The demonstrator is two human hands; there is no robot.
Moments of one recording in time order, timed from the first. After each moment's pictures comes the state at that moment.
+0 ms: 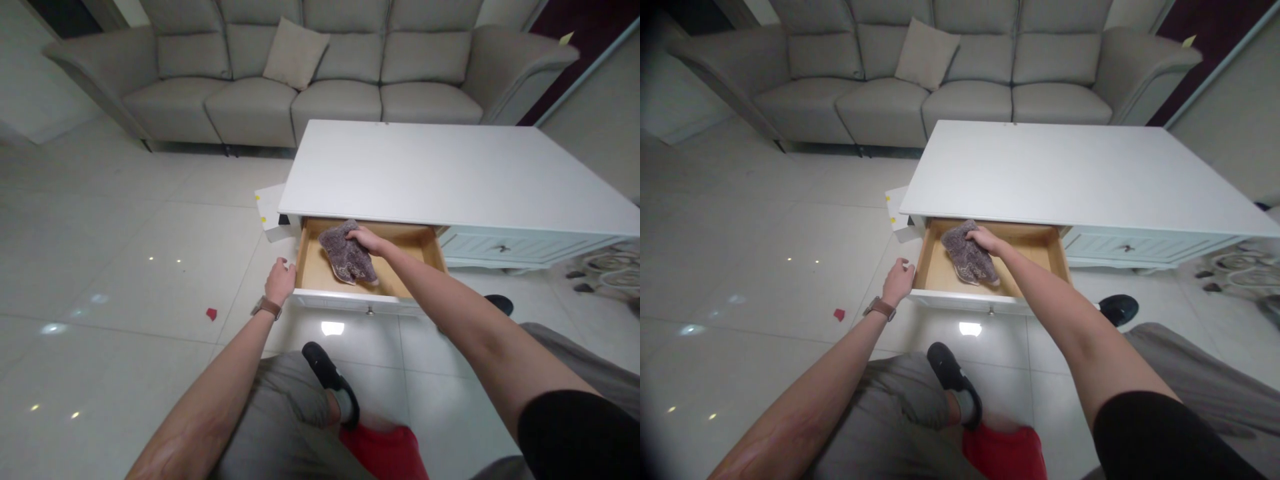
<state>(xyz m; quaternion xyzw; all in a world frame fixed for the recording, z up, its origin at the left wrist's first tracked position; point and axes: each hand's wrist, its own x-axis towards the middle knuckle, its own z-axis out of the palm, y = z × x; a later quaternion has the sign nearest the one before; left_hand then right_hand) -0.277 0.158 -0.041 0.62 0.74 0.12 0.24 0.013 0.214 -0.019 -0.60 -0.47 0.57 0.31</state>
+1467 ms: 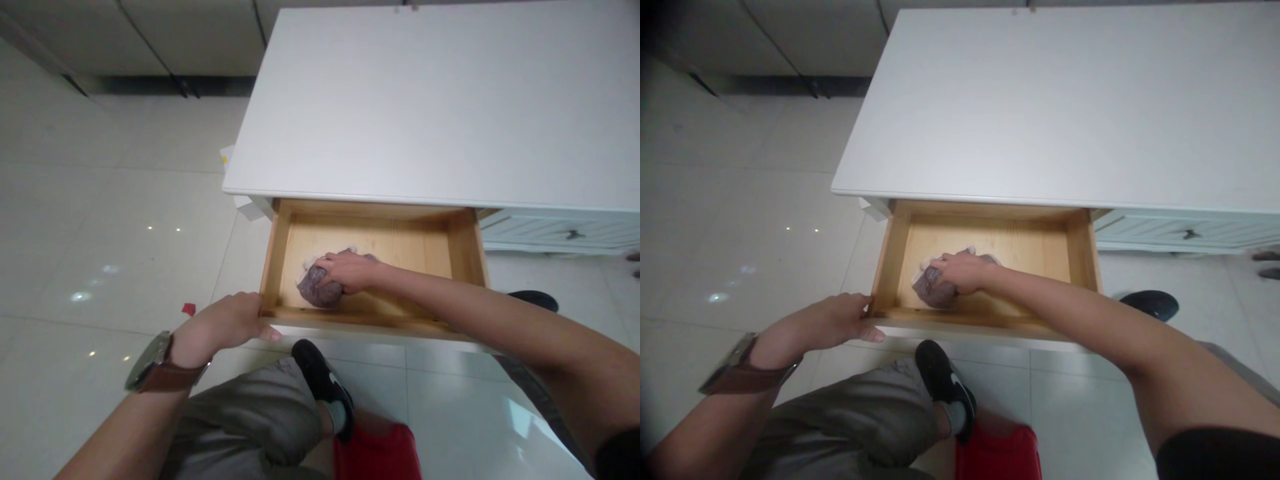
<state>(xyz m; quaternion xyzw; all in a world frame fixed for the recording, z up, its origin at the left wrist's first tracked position) -0.273 0.183 0.009 0.69 0.56 -0.31 0.34 0.006 0.201 -0.096 -0.27 -0.93 0.25 -0.05</state>
